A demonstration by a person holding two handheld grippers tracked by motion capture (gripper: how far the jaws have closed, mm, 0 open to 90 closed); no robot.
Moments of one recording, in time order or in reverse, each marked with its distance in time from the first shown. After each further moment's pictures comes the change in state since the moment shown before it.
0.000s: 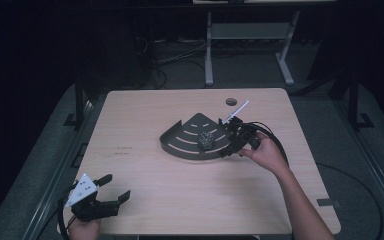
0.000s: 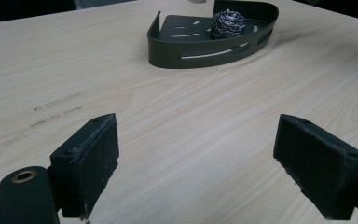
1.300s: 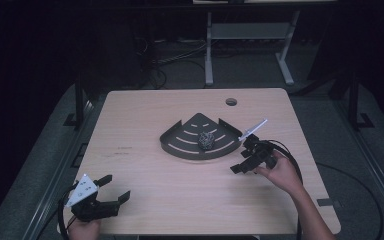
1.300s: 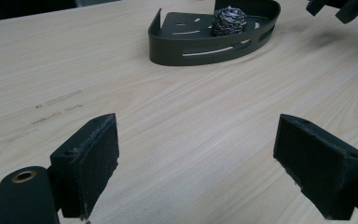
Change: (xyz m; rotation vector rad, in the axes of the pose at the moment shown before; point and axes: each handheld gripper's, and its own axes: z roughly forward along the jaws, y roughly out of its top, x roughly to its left) left arm 0.000 -0.001 0.000 0.009 0.005 0.004; right arm 0.003 -0.066 -0.001 -0.026 0.013 0.038
